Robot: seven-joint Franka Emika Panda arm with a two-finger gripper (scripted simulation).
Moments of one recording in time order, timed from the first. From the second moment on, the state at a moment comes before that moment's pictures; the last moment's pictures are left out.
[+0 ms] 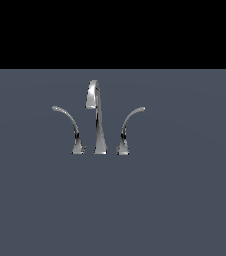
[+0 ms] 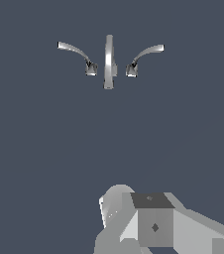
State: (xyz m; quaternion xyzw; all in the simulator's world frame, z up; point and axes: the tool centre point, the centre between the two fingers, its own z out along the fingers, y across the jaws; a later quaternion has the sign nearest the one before) arm -0.265 0.013 0.474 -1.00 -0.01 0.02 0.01
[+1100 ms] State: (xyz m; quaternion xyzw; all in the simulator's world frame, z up) arm -0.250 0.057 0.437 -1.00 0.09 0.02 0.01
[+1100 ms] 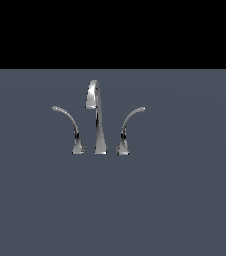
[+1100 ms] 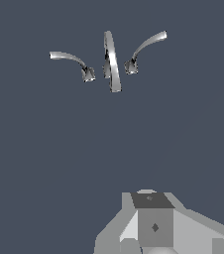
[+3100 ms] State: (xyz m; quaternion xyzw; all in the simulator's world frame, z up) arm -0.107 0.182 0.283 -0.88 0.48 0.01 0.01
